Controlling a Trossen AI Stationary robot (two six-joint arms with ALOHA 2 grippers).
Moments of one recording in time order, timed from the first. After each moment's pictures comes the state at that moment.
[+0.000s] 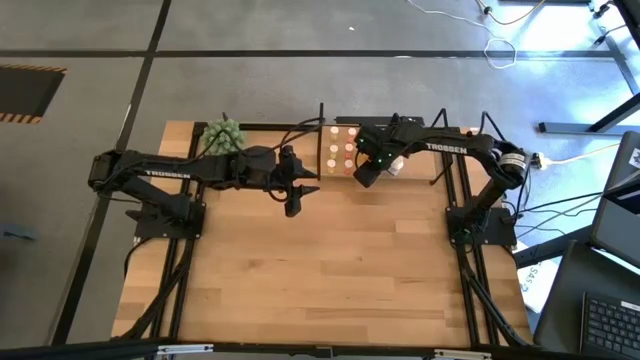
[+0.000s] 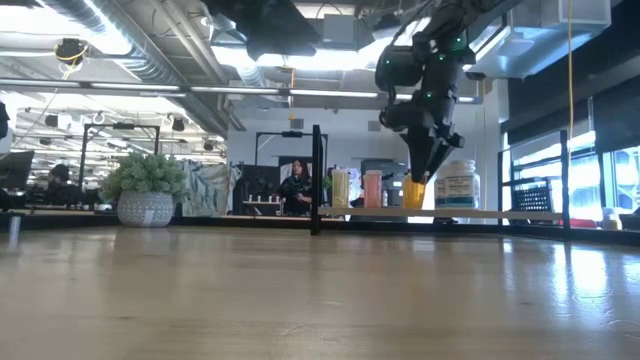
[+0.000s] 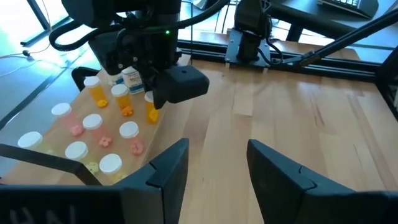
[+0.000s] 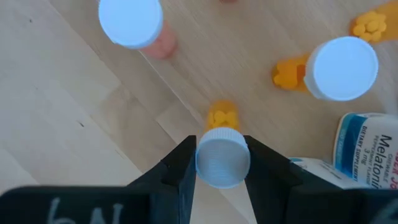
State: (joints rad) left arm 0.08 1.30 1.02 -0.05 -0.14 -0.07; right arm -0.45 1.68 1.24 -0.87 0.03 0.28
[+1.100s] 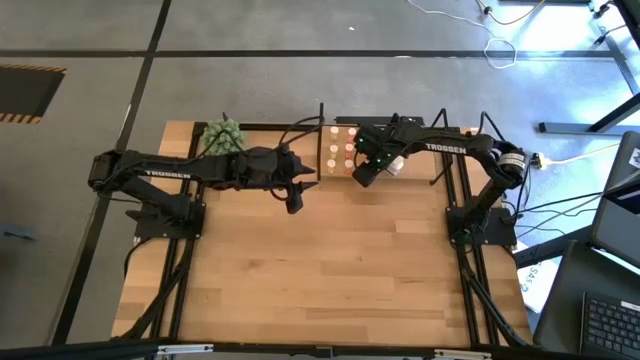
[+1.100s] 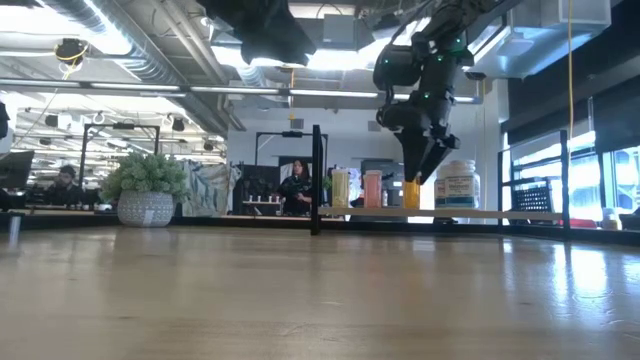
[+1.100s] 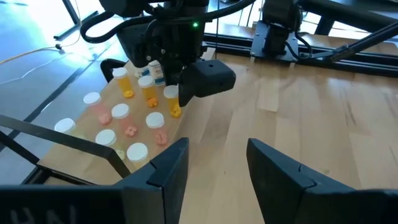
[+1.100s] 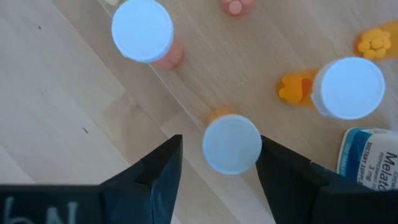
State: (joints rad) left arm 0.08 1.30 1.02 -0.07 -0.24 -0.07; right arm -0.45 1.69 1.24 -0.84 0.03 0.26
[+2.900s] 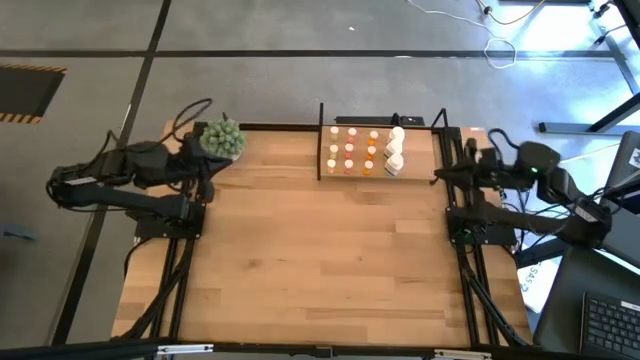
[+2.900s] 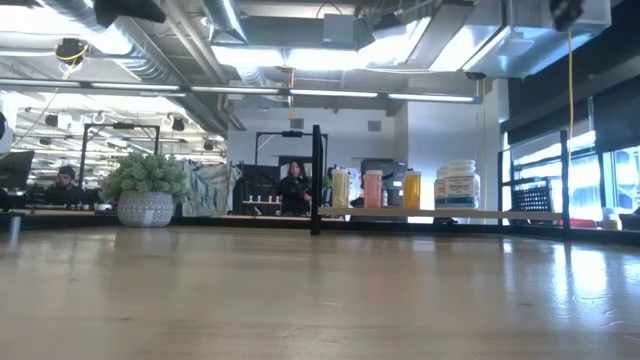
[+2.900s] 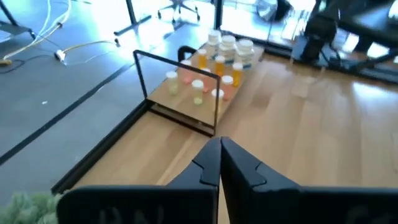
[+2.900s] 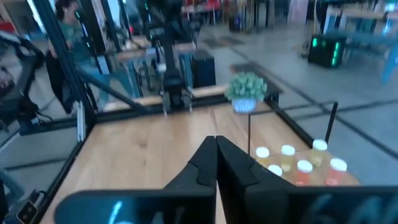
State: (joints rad) left arm 0.01 0.56 0.94 -0.73 -0.46 -0.18; right arm -0.32 0.38 0.84 -0.61 -0.21 0.08
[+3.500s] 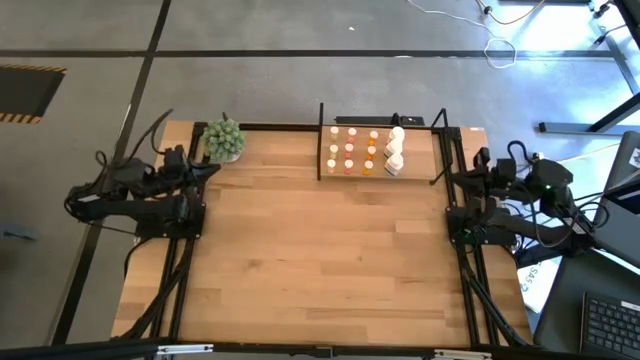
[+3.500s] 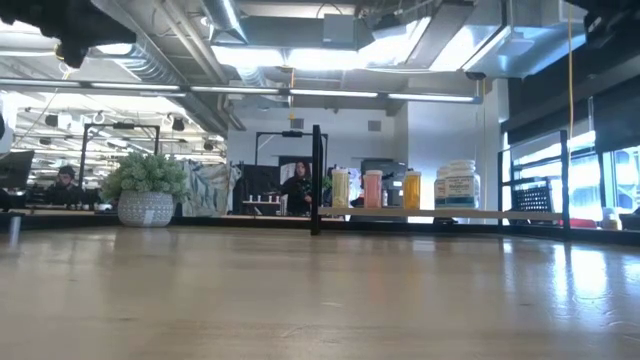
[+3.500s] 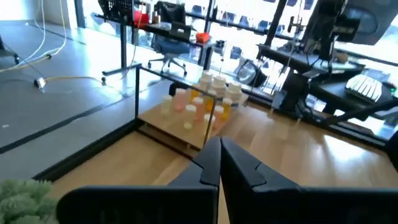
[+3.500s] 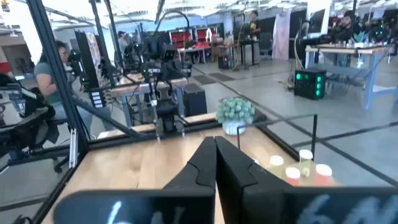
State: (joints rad) left arm 0.01 0.05 0.58 -0.56 -0.47 -0.23; right arm -0.32 0.02 0.65 -0.59 -0.15 0.13
